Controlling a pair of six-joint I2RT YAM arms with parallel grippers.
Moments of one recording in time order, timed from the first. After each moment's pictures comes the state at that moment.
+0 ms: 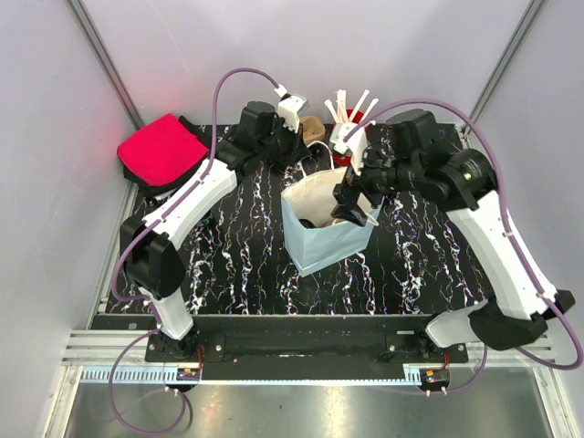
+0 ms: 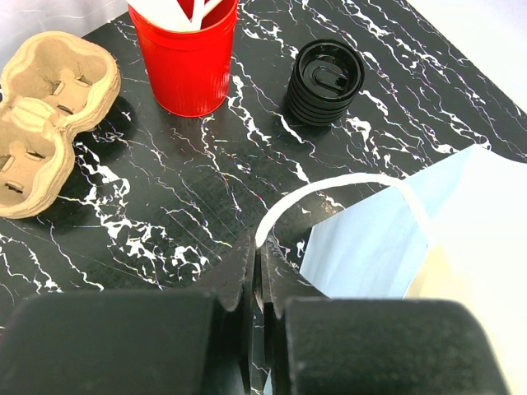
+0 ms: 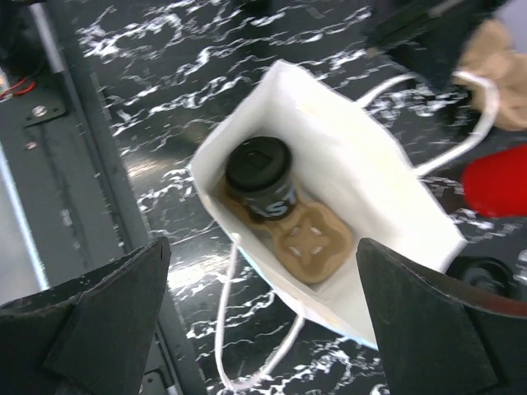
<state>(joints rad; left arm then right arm) -0.53 1.76 1.69 -0.37 0.31 -0.07 0.62 1.41 1.93 -1.19 -0.43 -0.43</state>
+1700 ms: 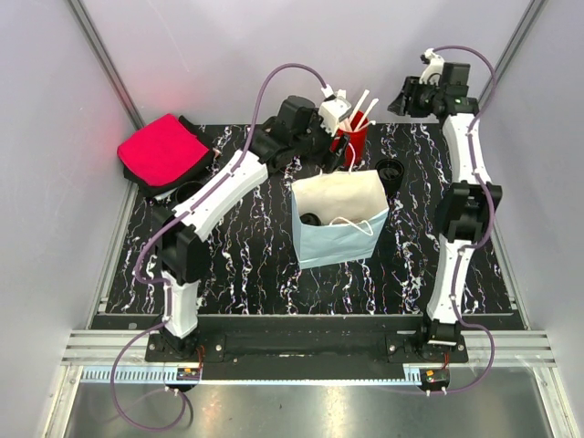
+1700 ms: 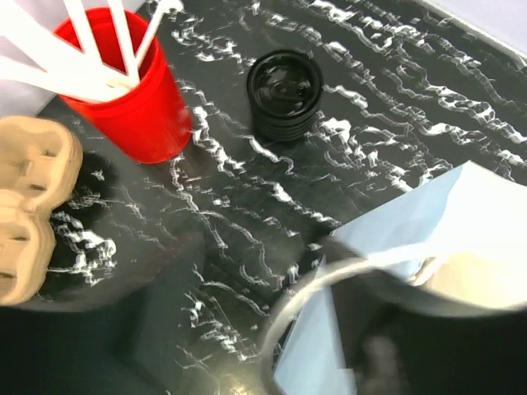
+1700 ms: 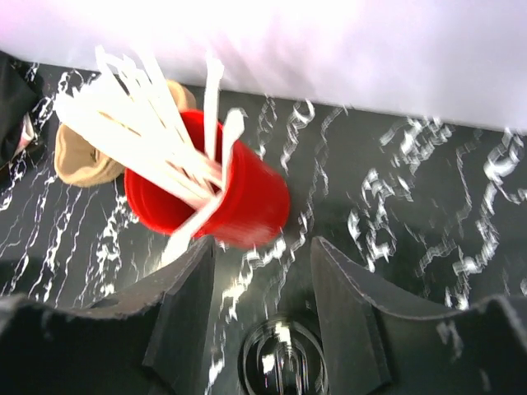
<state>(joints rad) -0.67 1.97 2.04 -0.54 0.27 0.10 -0.08 2.29 2.37 -0.60 -0.52 0.07</state>
